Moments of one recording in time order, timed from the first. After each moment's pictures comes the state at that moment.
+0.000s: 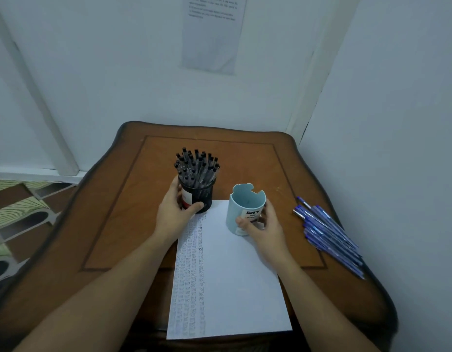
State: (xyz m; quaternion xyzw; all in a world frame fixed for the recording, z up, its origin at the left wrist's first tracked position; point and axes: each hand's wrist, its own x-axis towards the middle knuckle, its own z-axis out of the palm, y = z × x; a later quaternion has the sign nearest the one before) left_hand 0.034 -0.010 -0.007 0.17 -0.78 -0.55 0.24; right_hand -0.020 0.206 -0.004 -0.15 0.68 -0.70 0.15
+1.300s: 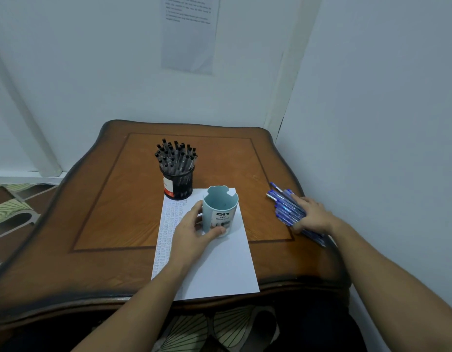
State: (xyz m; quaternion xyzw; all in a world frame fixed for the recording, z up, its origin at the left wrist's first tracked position) left_hand 0.090 0.098 -0.020 0.13 -0.79 -0.57 0.17; right_hand -0.082 0.365 0.041 -0.13 0.96 -0.11 0.22
